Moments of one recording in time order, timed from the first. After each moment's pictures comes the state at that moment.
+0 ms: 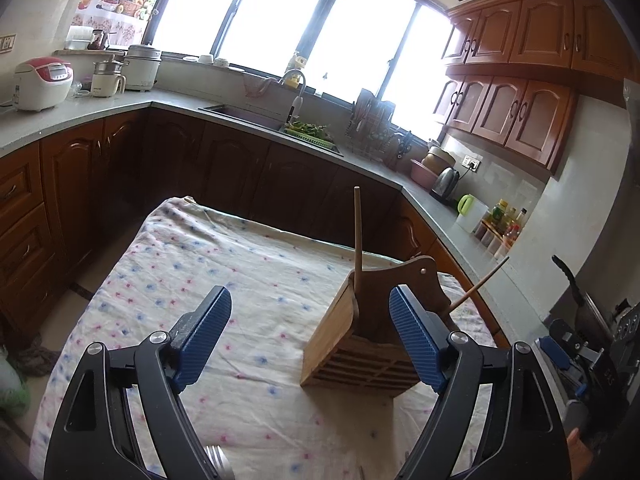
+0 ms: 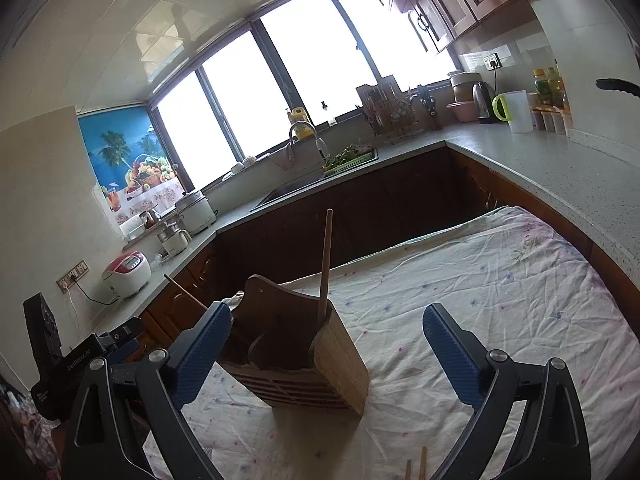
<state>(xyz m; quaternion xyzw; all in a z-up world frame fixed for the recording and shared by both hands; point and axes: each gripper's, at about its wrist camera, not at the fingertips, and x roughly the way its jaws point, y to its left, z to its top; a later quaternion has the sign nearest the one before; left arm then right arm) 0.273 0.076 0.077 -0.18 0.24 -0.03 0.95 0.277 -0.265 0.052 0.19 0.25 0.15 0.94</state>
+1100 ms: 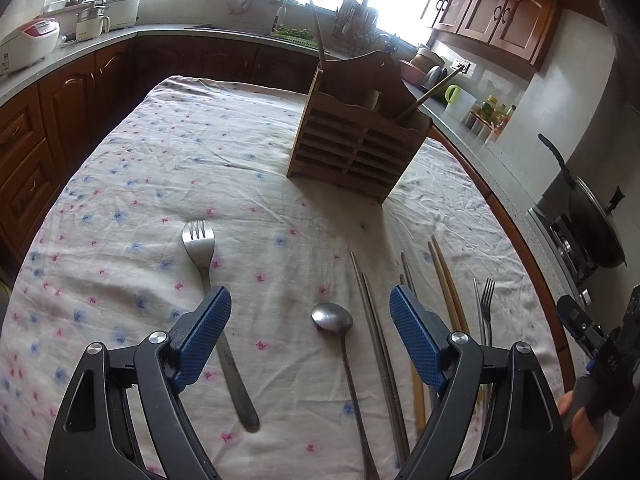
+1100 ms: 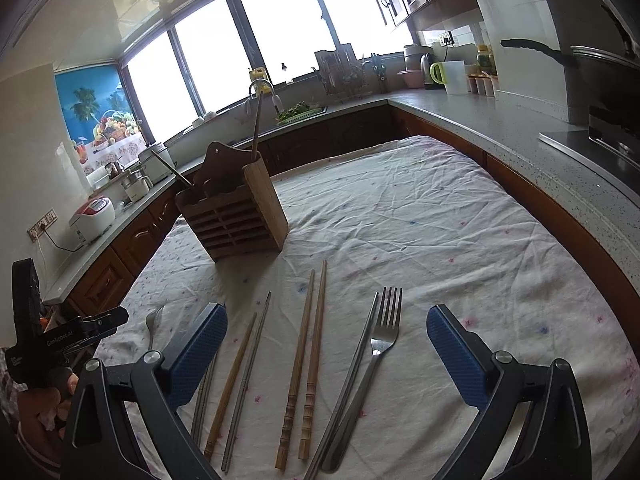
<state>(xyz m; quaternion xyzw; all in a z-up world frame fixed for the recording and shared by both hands) 0.148 0.011 -0.008 -0.14 0.39 -0.07 0.91 0.112 -0.313 -0.017 0.15 0.33 0.08 0.93</state>
